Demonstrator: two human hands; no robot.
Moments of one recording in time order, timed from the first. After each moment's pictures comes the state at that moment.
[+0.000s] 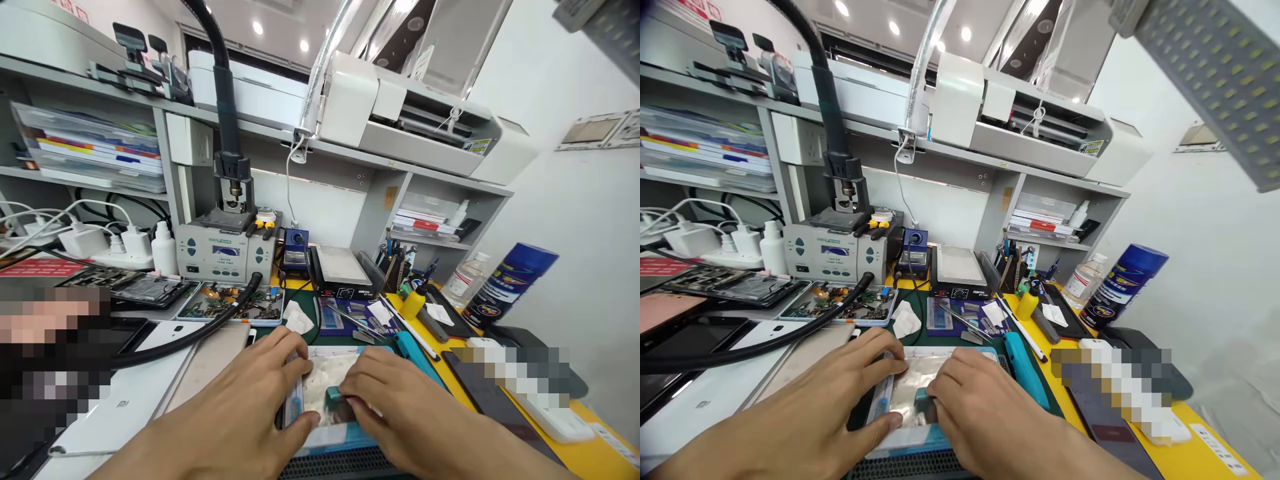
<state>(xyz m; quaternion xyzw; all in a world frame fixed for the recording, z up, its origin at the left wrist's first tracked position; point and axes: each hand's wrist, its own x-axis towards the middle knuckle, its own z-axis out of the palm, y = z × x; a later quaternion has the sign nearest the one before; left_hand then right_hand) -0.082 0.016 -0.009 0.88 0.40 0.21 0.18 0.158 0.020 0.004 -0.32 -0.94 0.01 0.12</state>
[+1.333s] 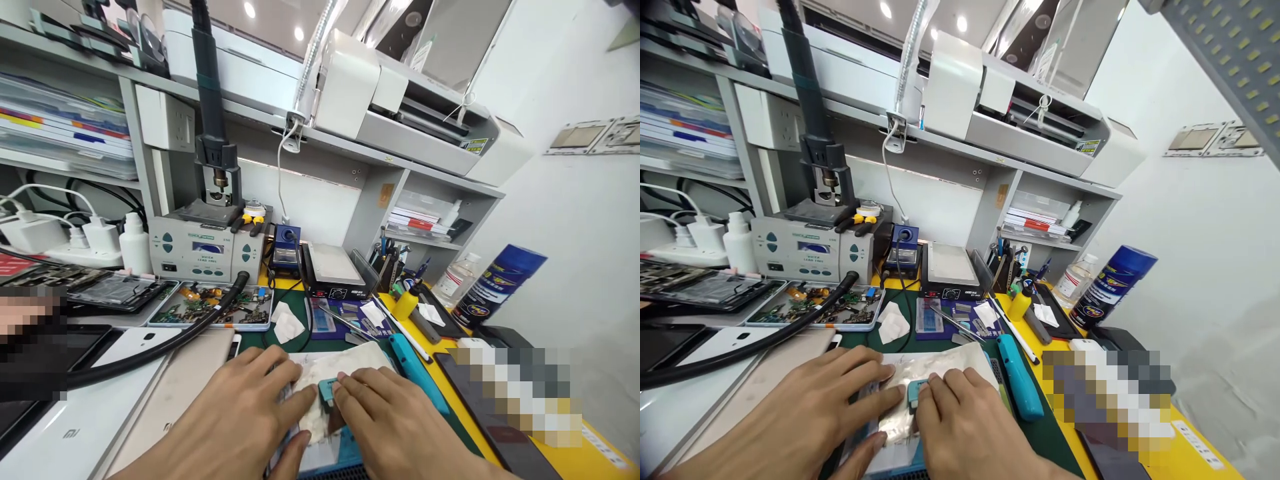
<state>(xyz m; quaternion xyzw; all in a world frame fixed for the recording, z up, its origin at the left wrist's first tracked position) -0.075 0.017 -0.031 0.89 0.37 0.26 -0.07 0.148 0.017 -0.013 -0.28 -0.92 -0.24 0.15</state>
